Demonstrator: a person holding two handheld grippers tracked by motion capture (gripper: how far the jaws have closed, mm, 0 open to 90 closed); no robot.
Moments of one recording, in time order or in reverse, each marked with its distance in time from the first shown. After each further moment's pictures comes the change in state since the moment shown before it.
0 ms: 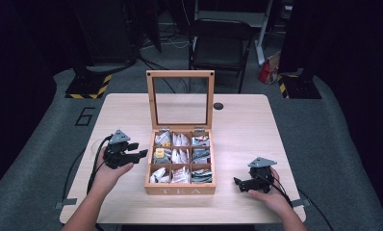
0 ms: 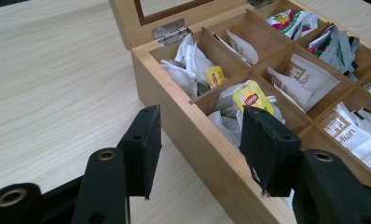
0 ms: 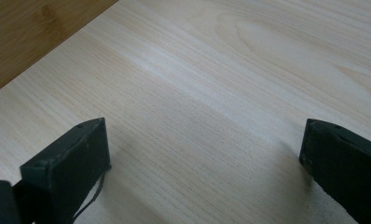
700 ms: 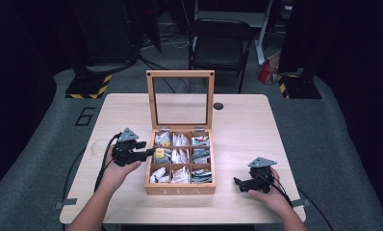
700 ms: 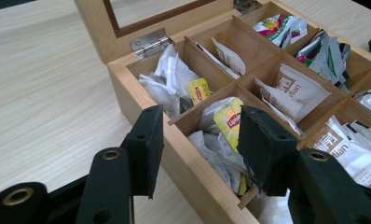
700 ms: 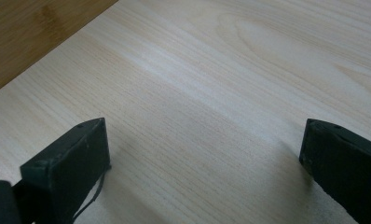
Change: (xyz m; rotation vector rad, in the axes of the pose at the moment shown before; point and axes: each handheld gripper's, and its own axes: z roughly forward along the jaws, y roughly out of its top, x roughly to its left) left arm -0.012 0.010 0.019 0.011 -0.028 0.027; right arm 0.000 0.000 0.000 -0.001 0.000 -0.002
